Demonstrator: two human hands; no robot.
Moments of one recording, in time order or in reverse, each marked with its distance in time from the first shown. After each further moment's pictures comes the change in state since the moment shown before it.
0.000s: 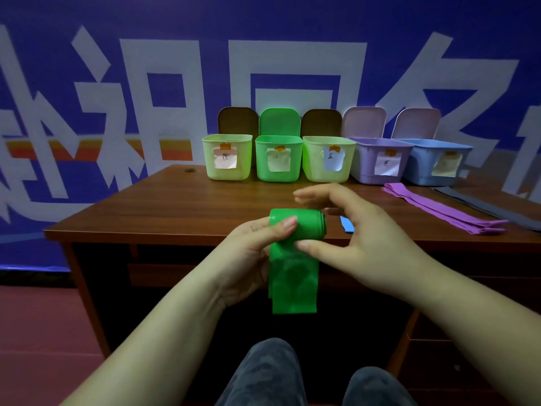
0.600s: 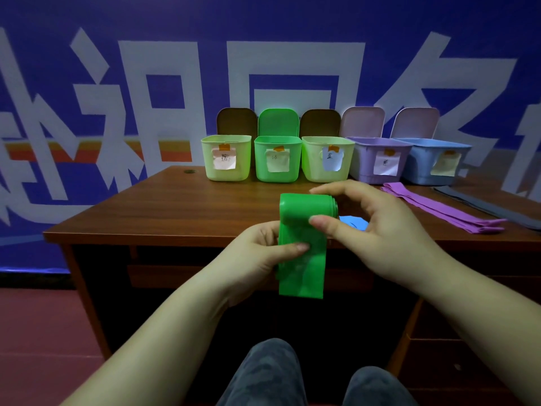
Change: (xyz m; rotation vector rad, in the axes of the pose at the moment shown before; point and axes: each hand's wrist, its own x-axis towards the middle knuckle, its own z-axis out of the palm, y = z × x) left_hand 0.008 -0.008 0.002 0.172 0.002 0.051; right_hand 0.000 0.005 -0.011 0.026 0.124 0.053
